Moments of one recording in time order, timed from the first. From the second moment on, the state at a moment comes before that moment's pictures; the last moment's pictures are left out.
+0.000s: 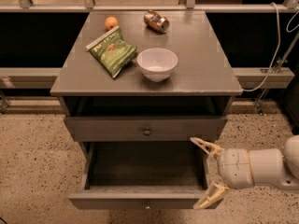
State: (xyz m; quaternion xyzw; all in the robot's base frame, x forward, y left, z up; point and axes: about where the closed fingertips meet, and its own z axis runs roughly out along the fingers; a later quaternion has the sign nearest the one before) arm 0.396 -0.121 0.704 -0.63 0.59 0.24 0.44
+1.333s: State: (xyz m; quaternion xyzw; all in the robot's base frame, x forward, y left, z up) arm 0.391 -0.116 0.534 -0.60 0.68 0.20 0.38
